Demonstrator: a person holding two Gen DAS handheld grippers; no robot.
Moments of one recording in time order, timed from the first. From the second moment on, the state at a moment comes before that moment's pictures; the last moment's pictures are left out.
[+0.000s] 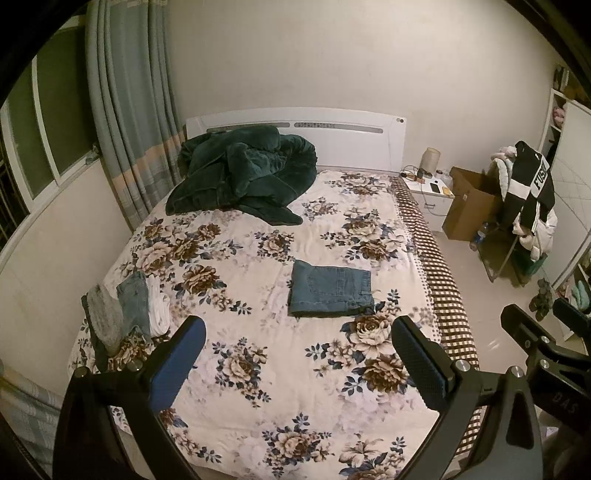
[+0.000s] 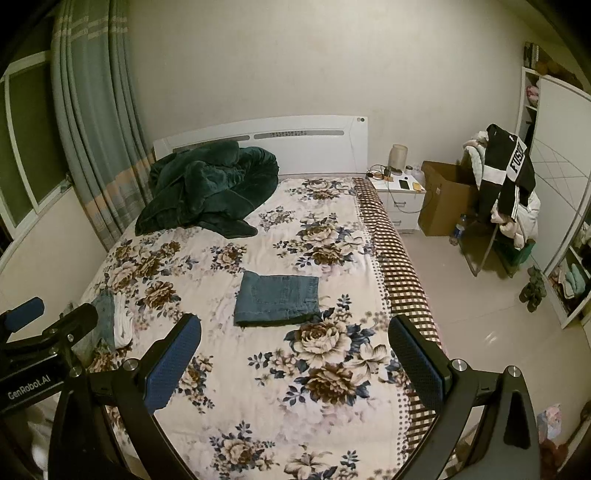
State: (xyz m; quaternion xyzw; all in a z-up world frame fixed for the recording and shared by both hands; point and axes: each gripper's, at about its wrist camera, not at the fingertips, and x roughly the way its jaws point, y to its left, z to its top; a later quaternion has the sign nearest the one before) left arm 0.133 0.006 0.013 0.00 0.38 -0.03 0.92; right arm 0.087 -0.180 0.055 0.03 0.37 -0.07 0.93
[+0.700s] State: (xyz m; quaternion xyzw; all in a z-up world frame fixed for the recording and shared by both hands) left arm 0.123 -0.002 0.015 0.00 0.38 -0.03 0.92; right arm 0.083 -0.184 0.054 0.03 0.37 -0.06 0.93
